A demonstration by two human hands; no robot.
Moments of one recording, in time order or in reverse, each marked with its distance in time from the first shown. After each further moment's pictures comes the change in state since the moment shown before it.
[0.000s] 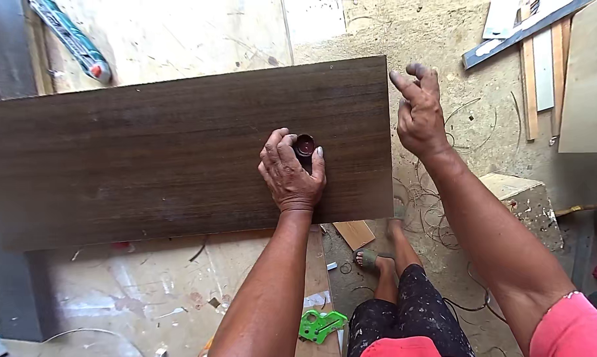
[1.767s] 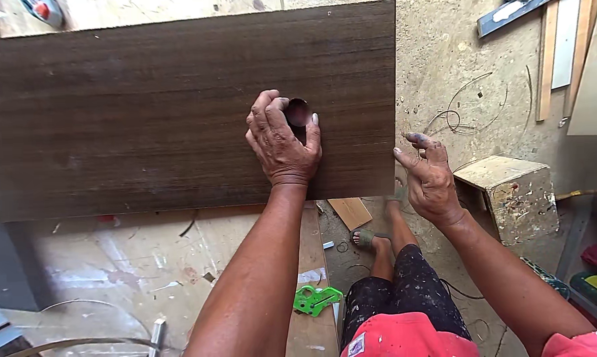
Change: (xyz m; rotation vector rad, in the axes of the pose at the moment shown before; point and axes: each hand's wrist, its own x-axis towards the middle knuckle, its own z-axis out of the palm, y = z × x) left_hand 0.000 -0.002 -0.001 0.010 -0.005 0.010; right_hand -0.162 -0.016 -0.022 0.099 -0.130 -0.104
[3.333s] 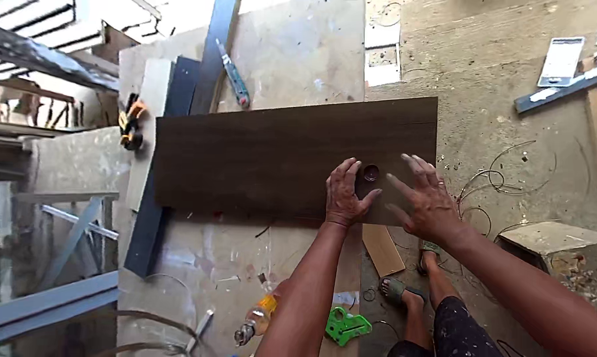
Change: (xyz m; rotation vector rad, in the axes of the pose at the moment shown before) left_hand -0.035 -0.023 -0.020 -0.196 -0.084 0.178; right_hand 0.061 -0.059 0.025 -0.266 -0.148 -0.275
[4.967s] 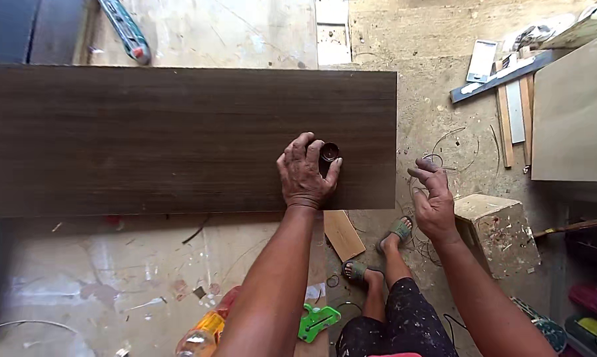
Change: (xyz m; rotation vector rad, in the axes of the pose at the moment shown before) left_hand 0.010 0.007 0.015 0.153 0.025 -0.048; right_hand -0.082 0.020 -0.014 0.470 0.296 0.485
